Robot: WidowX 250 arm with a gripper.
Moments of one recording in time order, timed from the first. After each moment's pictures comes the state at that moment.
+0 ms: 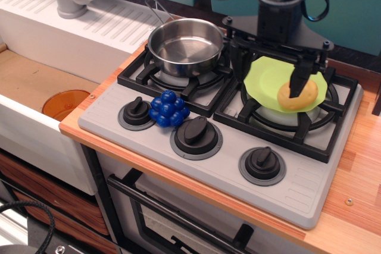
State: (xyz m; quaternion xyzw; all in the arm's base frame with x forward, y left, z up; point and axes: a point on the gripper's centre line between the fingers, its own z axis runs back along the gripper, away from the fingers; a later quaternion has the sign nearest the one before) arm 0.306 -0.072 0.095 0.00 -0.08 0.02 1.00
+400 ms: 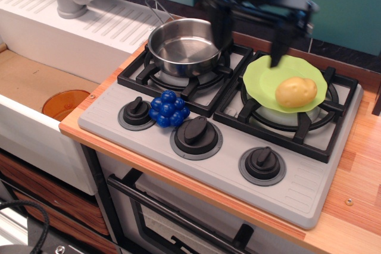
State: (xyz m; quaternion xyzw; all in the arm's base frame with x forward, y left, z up) arm 0.302 -0.039 0.130 0.01 -0.04 0.00 1.00
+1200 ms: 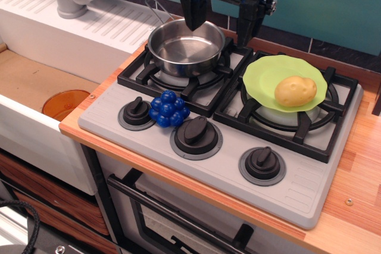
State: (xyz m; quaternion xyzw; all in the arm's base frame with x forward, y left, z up) arm 0.304 -0.013 0.137 0.00 -0.04 -0.02 1.00
